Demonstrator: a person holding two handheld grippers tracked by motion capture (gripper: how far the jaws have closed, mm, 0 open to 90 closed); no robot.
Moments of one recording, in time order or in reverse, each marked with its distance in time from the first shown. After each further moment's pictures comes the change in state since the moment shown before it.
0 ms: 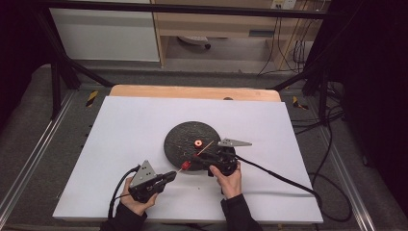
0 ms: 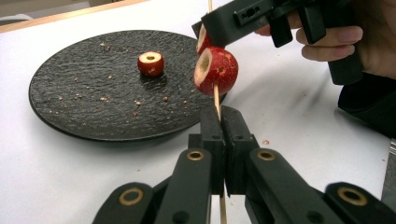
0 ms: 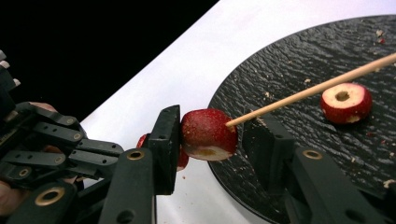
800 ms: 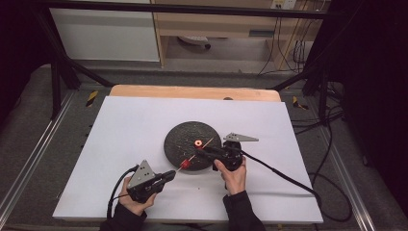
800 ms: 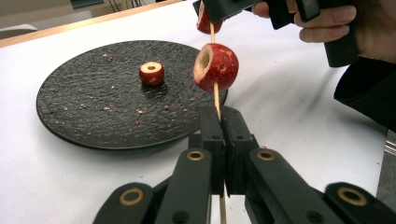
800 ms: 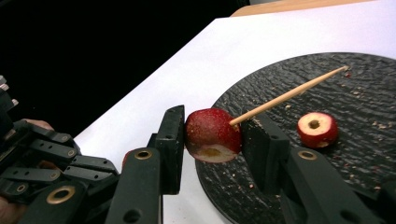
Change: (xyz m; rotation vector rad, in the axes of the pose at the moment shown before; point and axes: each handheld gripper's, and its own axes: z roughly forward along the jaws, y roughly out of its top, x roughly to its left) left arm -0.001 0.004 -0.006 -0.021 0.001 0.018; right arm 0.000 0.018 -0.015 -0.045 -0.036 -0.016
